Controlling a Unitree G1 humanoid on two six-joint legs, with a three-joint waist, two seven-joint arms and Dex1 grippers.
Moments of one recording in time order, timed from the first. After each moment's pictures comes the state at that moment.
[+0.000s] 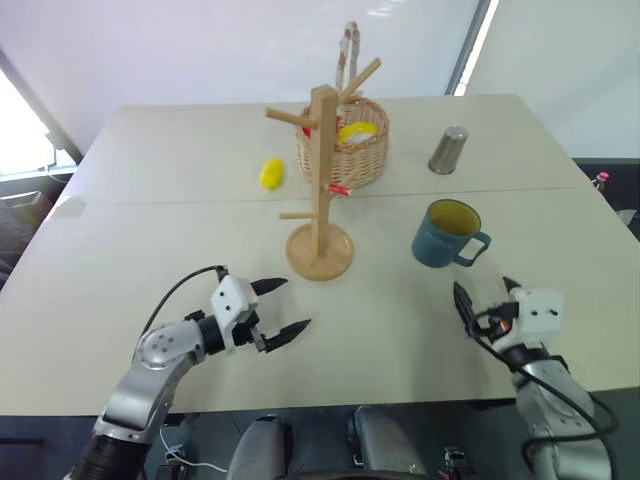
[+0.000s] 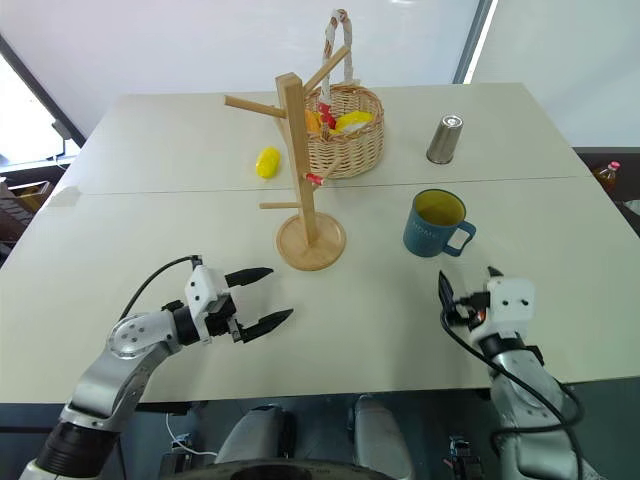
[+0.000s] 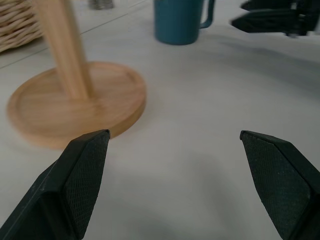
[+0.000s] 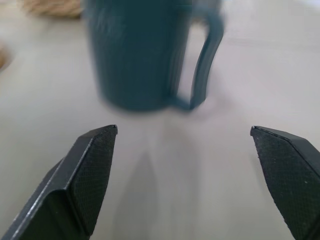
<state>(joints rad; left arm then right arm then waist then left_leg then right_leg) 0.00 0.49 -0.13 -0.28 -0.31 0.16 -0.85 0.22 -0.23 -0.28 -0.39 0.18 0.20 0.17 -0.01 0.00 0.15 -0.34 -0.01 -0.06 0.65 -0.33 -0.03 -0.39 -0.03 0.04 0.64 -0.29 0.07</state>
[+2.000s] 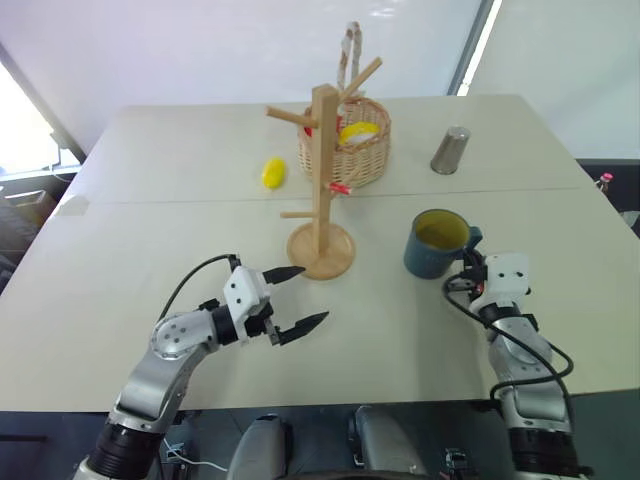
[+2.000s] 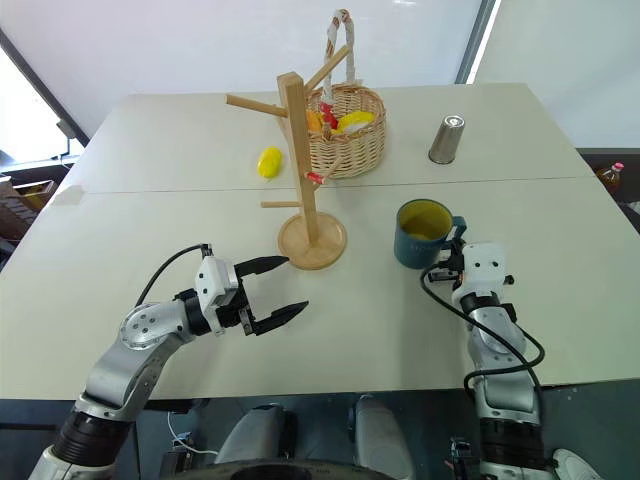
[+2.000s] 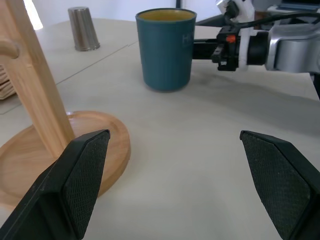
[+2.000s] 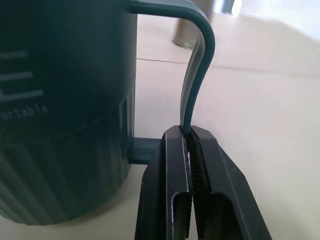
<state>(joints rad) -0.03 0.46 -0.14 -0.32 -0.33 0.14 -0.84 0.03 -0.35 -0.19 -0.10 0.03 0.02 0.19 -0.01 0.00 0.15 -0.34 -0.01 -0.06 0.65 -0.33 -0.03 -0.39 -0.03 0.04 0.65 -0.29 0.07</state>
